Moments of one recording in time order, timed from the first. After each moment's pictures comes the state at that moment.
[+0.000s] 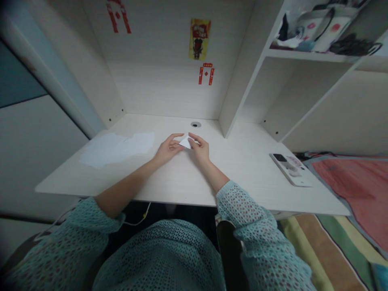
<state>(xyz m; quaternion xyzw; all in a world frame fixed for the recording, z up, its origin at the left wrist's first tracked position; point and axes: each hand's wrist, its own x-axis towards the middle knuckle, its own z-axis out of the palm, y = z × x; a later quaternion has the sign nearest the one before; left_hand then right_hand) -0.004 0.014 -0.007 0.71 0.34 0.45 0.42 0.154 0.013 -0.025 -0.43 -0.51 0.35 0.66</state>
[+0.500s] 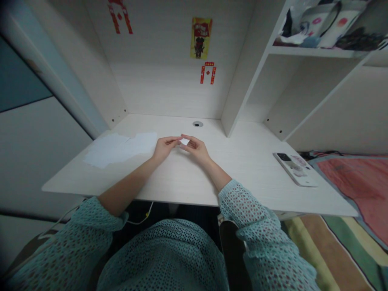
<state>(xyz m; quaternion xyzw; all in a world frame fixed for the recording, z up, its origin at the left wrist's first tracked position) -0.009 0.029 -0.009 0.64 0.34 0.53 0.43 0.150 0.003 -0.011 -0.36 -0.63 0.40 0.55</state>
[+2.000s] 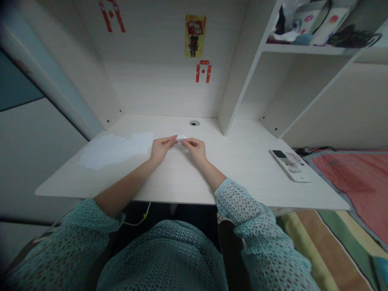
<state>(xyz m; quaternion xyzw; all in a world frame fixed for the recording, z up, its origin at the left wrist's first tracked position) -0.003 0.032 -0.017 0.55 0.40 0.55 0.48 0.146 0.008 -0.021 -0.42 -0.53 0.37 0.63</state>
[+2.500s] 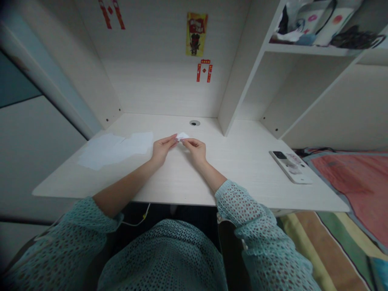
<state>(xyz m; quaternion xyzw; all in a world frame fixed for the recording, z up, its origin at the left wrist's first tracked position) 0.003 0.028 -0.021 0.48 0.35 0.58 0.55 0.142 0.008 -0.025 -0.42 -0.50 0.36 0.66</state>
